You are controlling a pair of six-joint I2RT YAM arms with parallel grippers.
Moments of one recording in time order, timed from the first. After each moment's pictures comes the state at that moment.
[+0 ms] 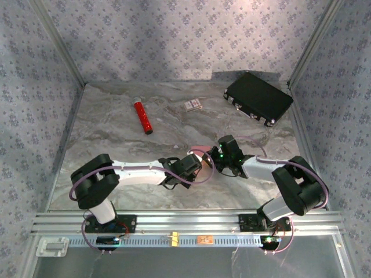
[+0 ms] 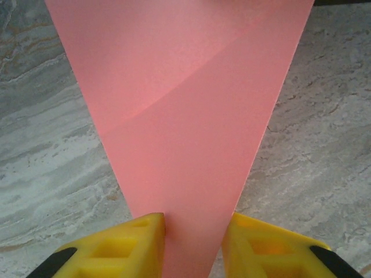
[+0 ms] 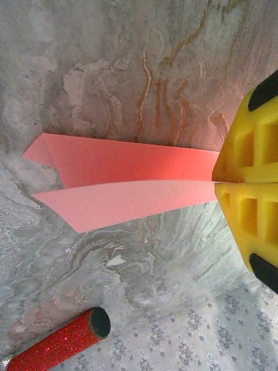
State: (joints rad) left arm -1.13 1.66 0.91 -0.35 -0.20 -0.43; right arm 0.56 1.47 0.52 0.21 -0.33 1.27
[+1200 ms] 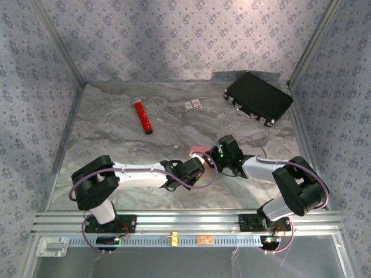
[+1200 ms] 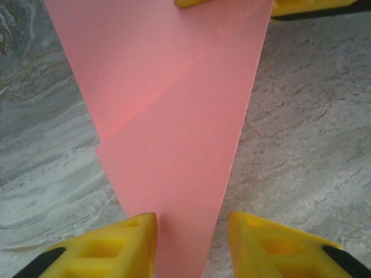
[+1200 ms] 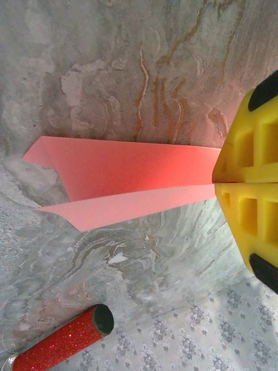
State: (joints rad) left arm -1.18 1.66 0.92 -0.35 -0.29 -0.41; right arm 0.56 1.47 0.52 0.21 -0.33 1.29
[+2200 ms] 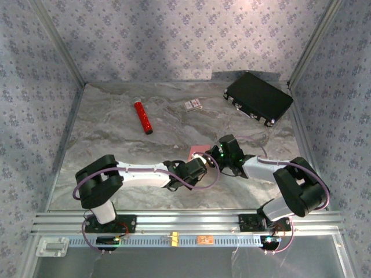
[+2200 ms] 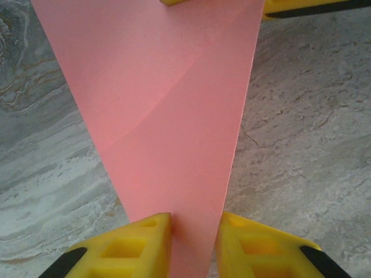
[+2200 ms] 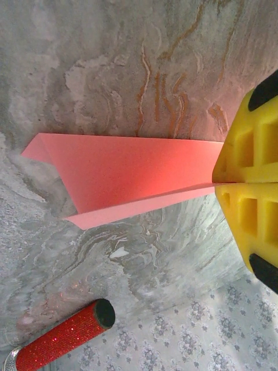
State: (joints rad) left arm -1.19 1.69 0.94 -0.35 -0.31 -0.40; right arm 0.56 1.46 0.52 0.21 -0.33 1.29
